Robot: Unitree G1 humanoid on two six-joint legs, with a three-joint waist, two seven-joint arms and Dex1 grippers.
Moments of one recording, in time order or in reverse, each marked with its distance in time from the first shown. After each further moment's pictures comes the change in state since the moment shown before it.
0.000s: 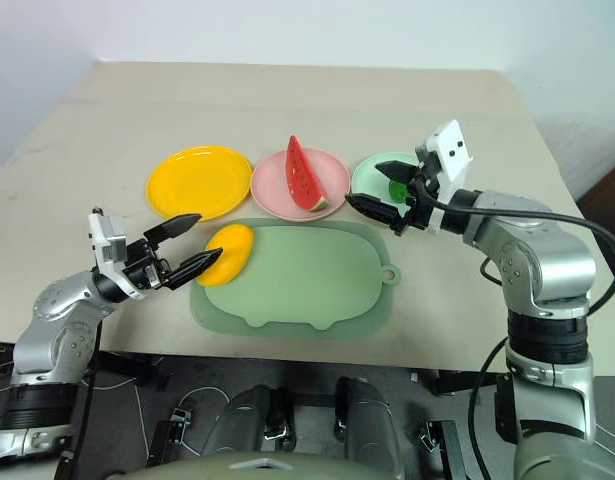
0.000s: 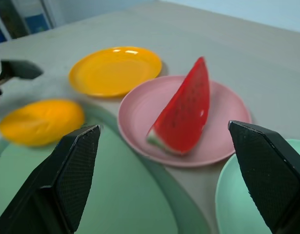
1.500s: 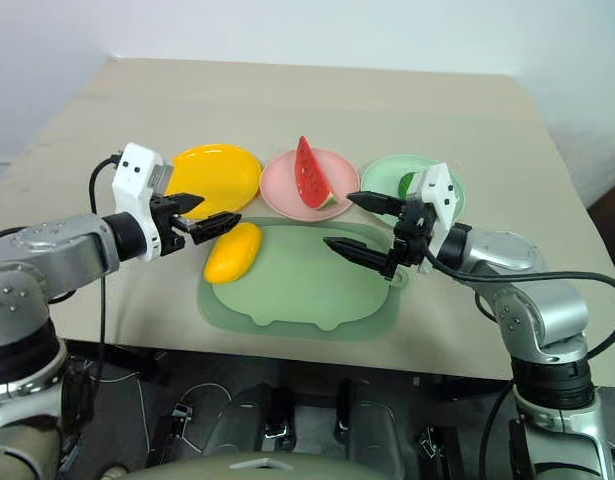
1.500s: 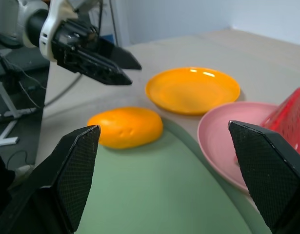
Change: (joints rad) left arm -0.458 0.010 0.125 -0.466 -0.314 1.412 0.873; right arm 0.177 -0.055 0.073 -0.130 0.156 -0.170 0.047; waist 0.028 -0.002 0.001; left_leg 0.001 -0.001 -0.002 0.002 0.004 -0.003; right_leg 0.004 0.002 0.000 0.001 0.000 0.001
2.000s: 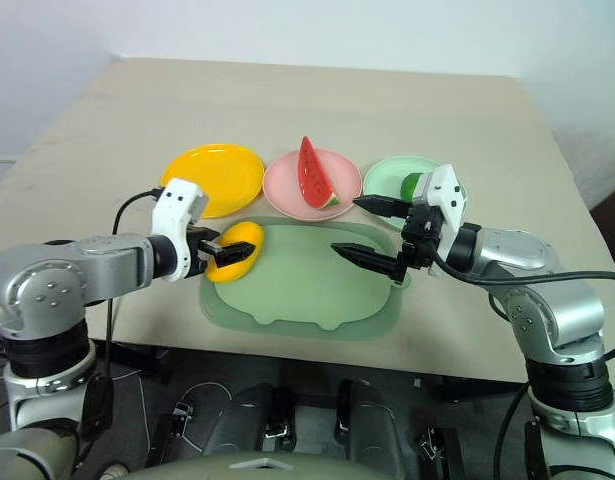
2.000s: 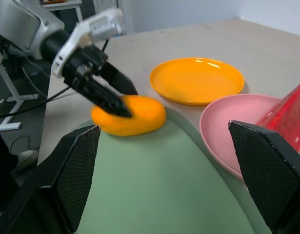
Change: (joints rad) left arm 0.039 -0.077 -0.146 0.088 0.046 0.025 0.136; right arm 0.012 -0.050 -0.014 -0.006 0.017 0.003 -0.003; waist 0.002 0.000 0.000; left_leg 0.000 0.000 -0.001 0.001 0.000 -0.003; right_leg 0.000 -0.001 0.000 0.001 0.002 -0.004
